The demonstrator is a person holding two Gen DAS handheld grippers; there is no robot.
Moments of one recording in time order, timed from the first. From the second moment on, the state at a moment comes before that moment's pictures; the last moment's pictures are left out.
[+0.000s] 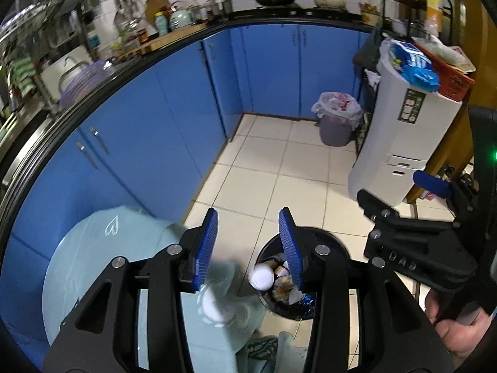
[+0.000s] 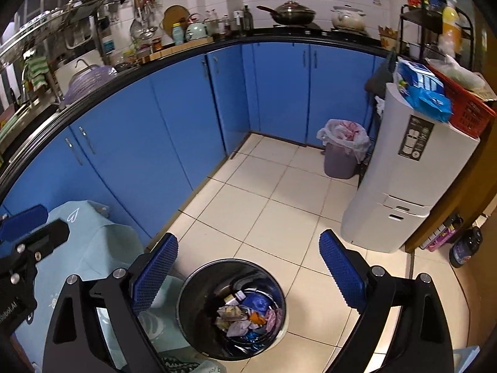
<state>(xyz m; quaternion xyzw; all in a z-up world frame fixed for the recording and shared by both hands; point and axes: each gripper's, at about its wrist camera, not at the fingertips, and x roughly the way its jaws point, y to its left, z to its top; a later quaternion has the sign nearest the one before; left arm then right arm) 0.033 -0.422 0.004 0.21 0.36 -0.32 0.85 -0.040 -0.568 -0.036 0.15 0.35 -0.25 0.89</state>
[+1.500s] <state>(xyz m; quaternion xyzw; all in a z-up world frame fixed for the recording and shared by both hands) 0.046 -0.418 -0.002 0.20 0.37 -0.31 0.85 -0.040 -0.577 -0.043 0.17 0.36 -0.25 0.88</state>
